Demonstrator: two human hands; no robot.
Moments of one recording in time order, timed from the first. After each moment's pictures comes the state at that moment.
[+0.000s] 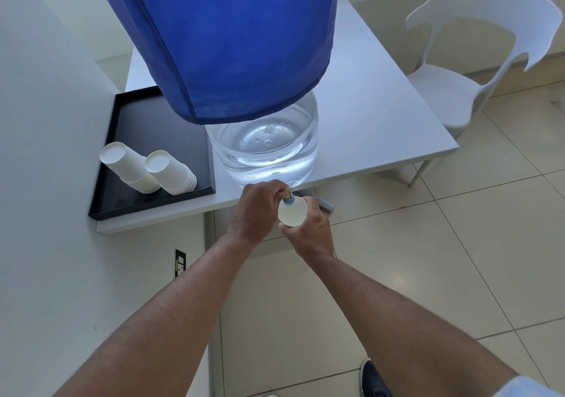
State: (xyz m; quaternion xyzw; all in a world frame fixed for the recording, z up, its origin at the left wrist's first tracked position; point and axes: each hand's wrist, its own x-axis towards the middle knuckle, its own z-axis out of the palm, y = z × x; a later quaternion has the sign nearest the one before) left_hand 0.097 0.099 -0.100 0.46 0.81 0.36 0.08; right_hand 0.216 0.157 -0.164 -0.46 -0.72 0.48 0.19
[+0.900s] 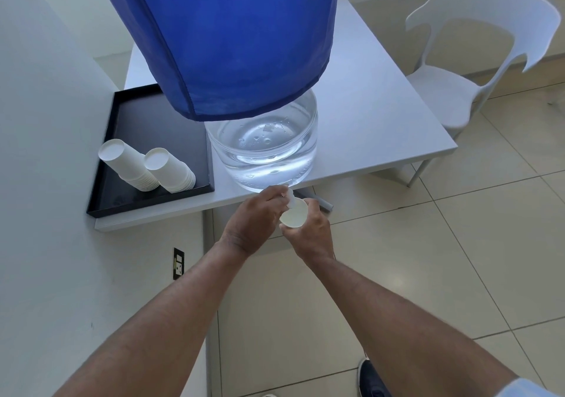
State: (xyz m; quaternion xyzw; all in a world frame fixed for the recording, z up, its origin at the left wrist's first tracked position) left_hand 0.101 0.079 -0.103 0.65 0.71 0.26 -0.03; right_hand 0.221 0.156 -0.174 -0.46 -0.73 0.47 0.20
